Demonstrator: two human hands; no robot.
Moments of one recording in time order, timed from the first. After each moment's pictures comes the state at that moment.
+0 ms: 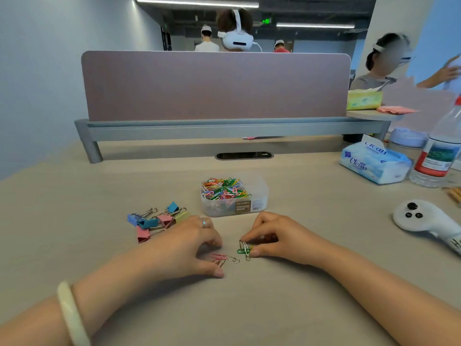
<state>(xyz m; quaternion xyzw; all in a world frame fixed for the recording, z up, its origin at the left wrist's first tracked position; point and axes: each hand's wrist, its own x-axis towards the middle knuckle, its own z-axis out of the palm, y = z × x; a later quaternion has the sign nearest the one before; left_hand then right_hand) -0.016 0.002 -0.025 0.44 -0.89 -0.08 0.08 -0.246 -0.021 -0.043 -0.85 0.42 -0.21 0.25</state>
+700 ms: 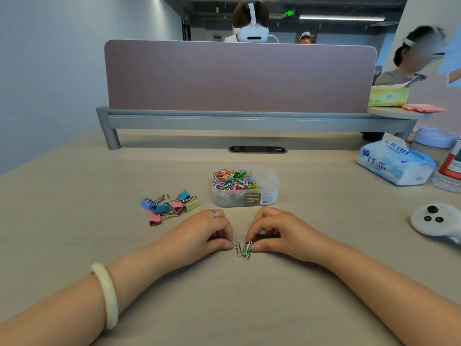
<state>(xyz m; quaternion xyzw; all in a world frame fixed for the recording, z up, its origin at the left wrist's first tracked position) -0.023 -0.002 -0.047 0.42 -0.88 -0.11 0.20 -0.239 -0.020 -0.048 -0.87 0.35 -0.23 0.27</state>
